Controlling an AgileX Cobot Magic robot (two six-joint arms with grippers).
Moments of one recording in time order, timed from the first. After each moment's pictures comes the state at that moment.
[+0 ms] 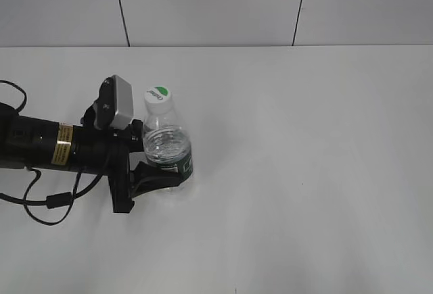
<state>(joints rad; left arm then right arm) -0.22 2.01 -0.77 1.40 -0.92 -0.45 0.06 -0.01 -0.52 0.06 1.10 -0.14</state>
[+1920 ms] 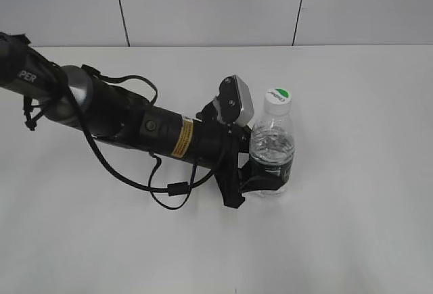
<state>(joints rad) -0.57 2.22 -1.19 1.40 -0.79 -0.74 0.06 -0.01 -0.52 0.07 1.10 -0.14</state>
